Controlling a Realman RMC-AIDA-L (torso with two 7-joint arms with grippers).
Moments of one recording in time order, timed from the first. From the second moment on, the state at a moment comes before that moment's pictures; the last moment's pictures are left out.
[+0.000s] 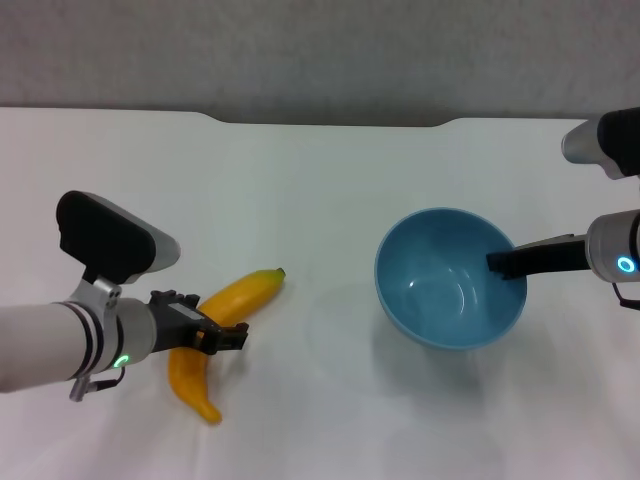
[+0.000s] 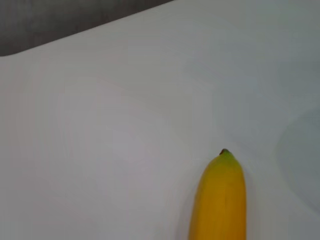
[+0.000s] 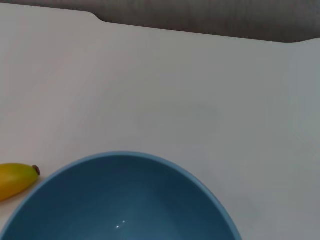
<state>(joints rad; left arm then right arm) -0.45 -2.04 -1.42 -0.84 2.16 -0.48 0.82 0.60 2.01 -1.35 -0.83 -2.30 -0.84 2.50</state>
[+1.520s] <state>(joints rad) -0.38 -2.03 -1.57 -1.18 2.05 -0.59 0.76 0.62 2.01 -1.35 -0.76 -2.30 -0.83 2.50</state>
